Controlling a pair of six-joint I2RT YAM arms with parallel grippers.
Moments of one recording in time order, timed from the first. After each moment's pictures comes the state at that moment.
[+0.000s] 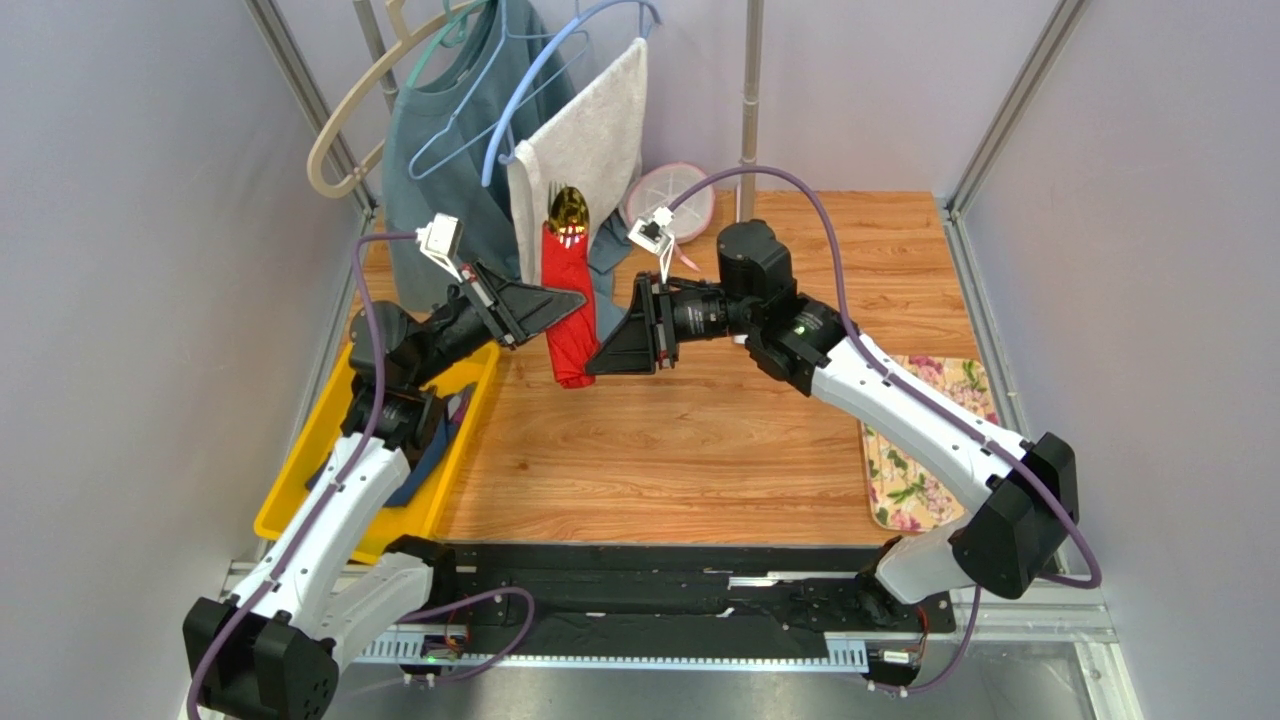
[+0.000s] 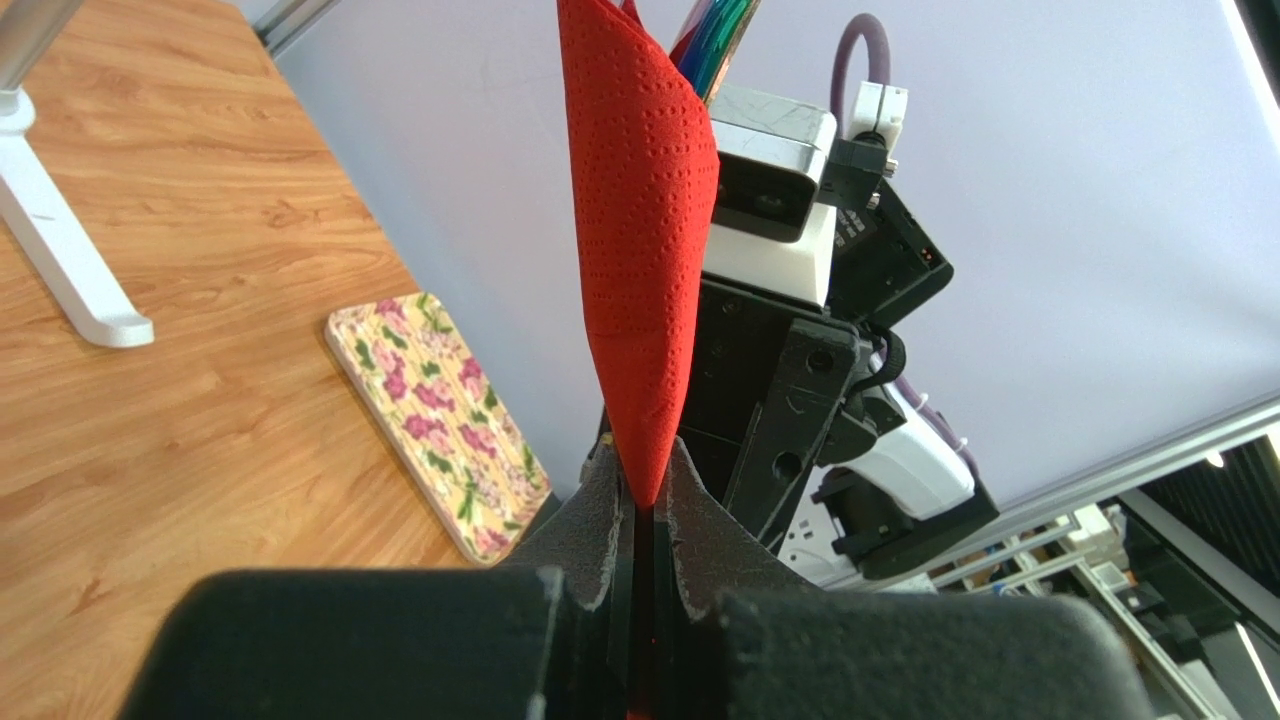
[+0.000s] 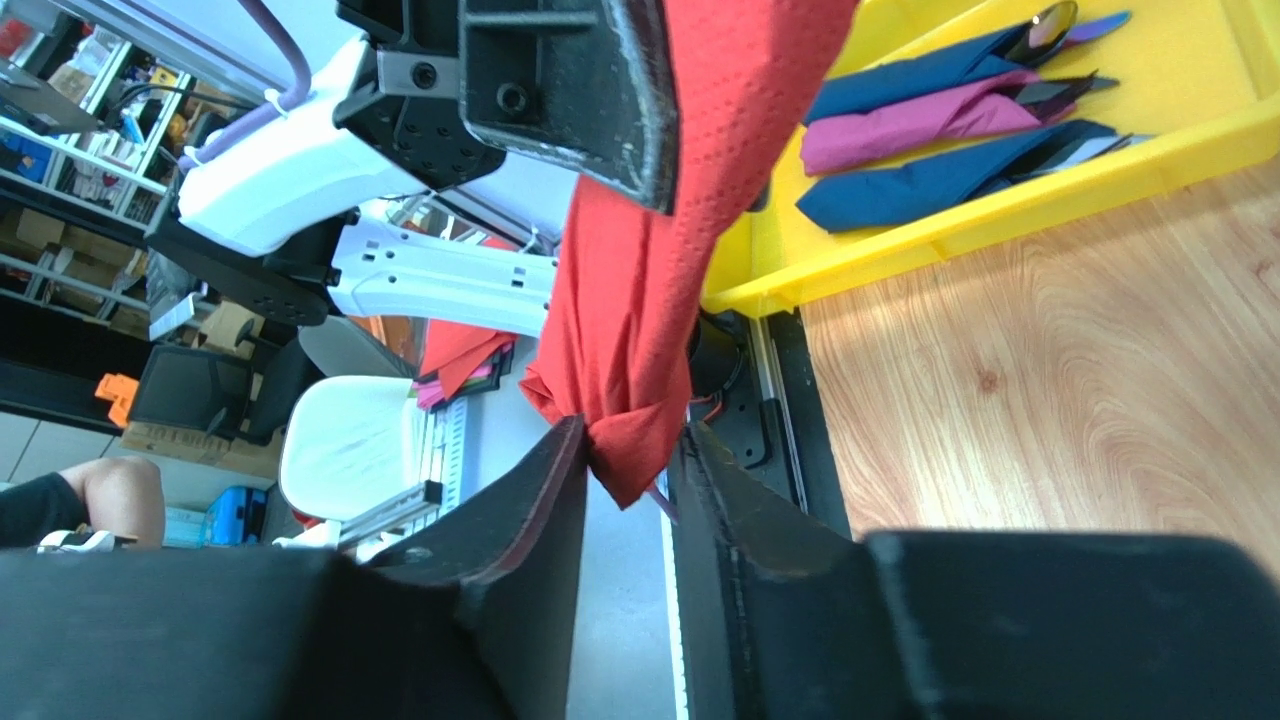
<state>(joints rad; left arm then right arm) -0.26 0.92 0.77 0.45 0.69 -1.21 0.75 1.44 1.33 -0.07 -0.88 0.61</state>
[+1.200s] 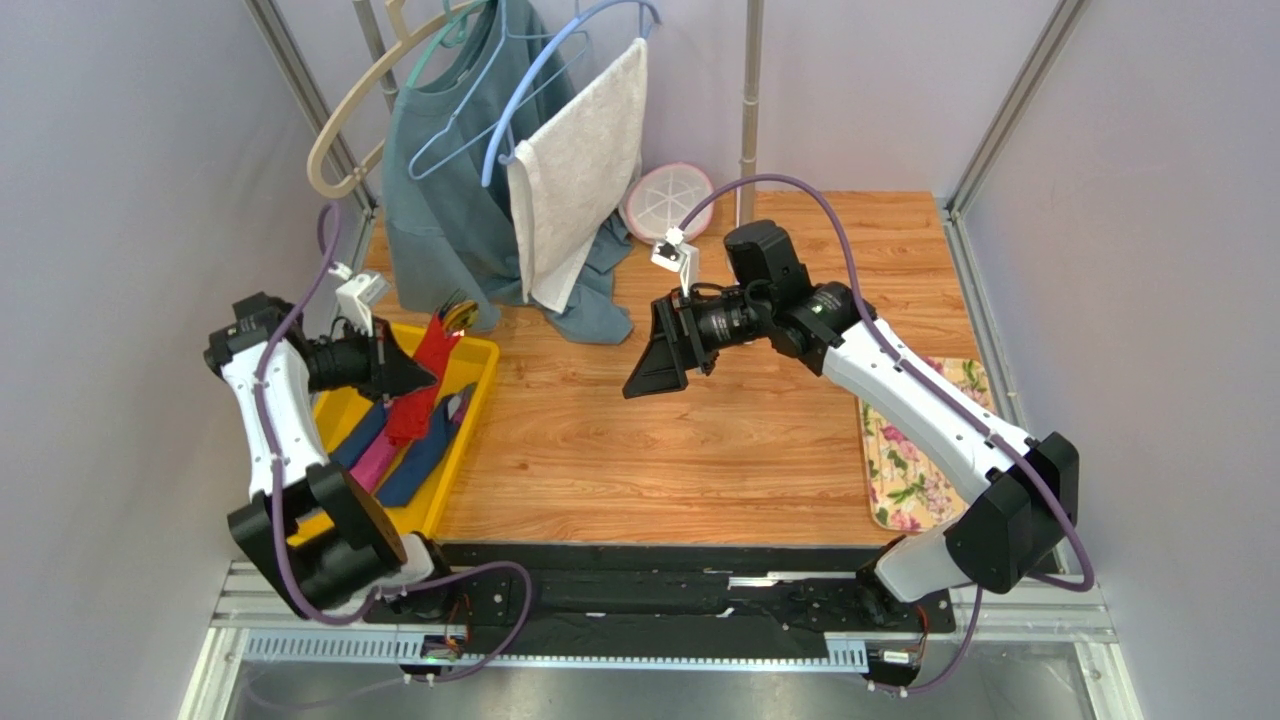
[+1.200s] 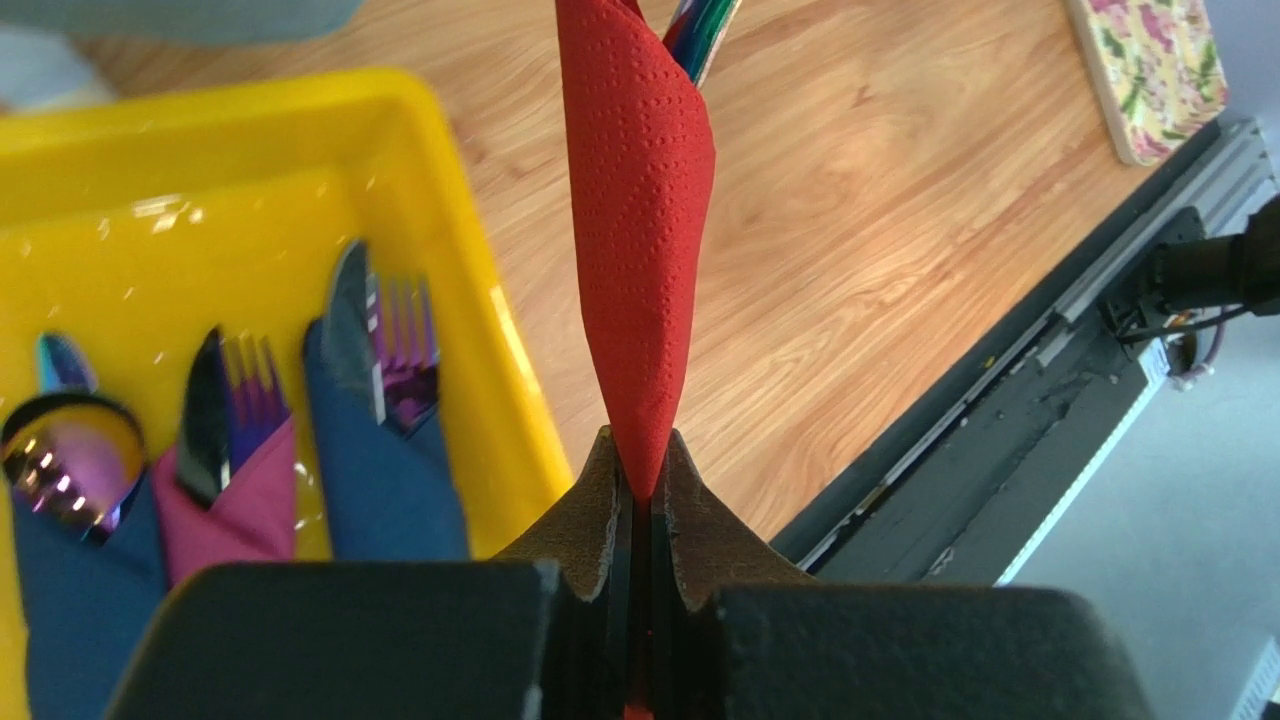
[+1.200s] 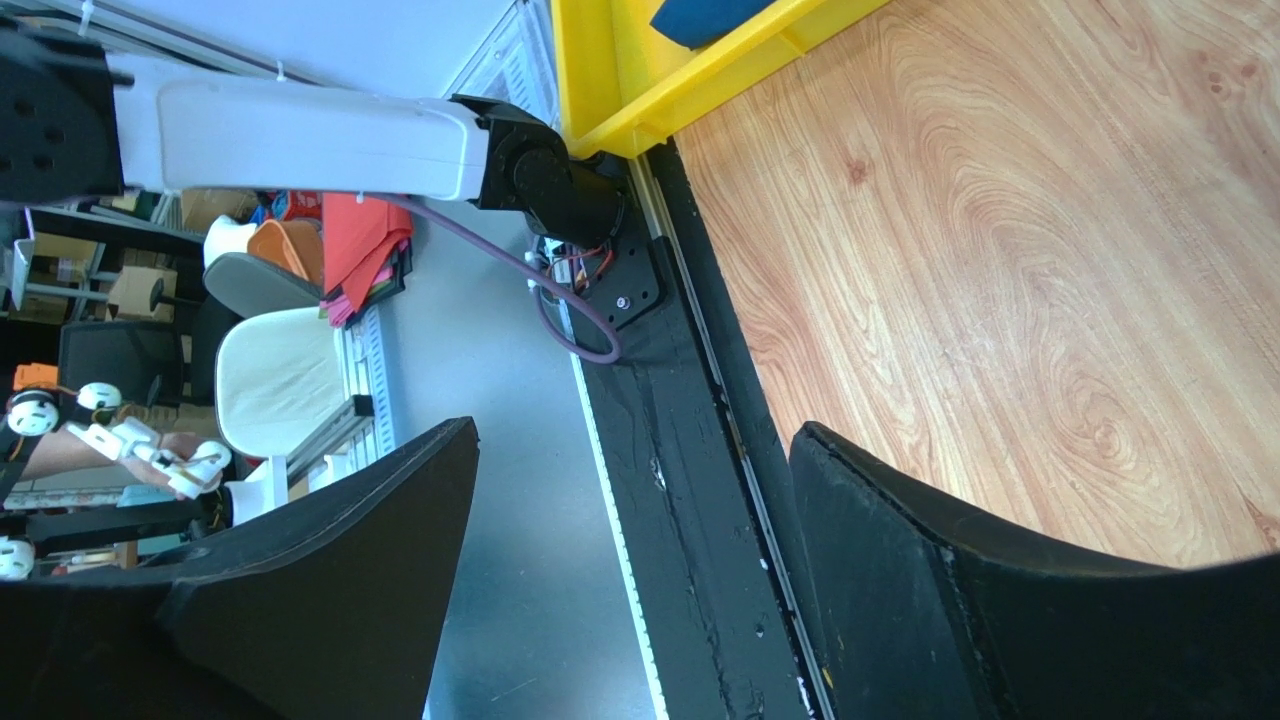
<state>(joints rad) 0.54 1.30 1.18 -1.28 1.02 0.82 0.64 1.46 1.38 -0.54 -0.88 0.31</state>
